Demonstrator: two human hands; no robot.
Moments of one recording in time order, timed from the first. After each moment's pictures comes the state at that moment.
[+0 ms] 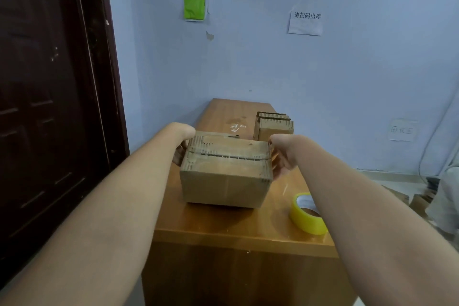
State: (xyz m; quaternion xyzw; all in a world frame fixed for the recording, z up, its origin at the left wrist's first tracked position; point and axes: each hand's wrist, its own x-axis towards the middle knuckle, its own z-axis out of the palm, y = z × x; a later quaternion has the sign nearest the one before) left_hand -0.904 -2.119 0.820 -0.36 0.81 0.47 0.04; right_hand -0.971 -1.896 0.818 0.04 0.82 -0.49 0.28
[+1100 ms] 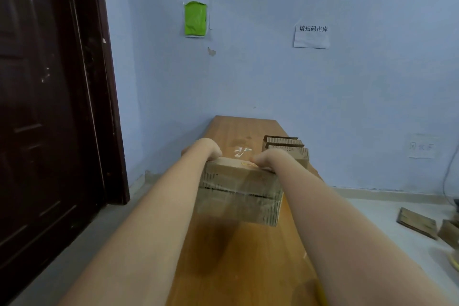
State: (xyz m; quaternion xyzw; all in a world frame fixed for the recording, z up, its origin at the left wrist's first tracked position) left_hand -1.043 -2.127 0.846 -0.25 0.95 0.20 0.08; right_hand -1.084 -1.980 0.839 -0.10 0.96 -0.19 0.16
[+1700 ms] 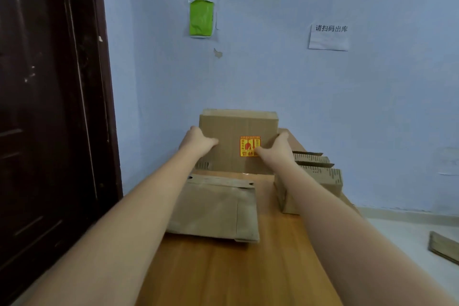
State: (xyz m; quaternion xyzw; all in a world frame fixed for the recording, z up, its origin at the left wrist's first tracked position) left_hand -1.188 -2.214 0.812 -0.23 0.84 0.44 -0.22; right_hand -1.235 -2.033 0.805 -0.11 0.86 -0.50 -0.08
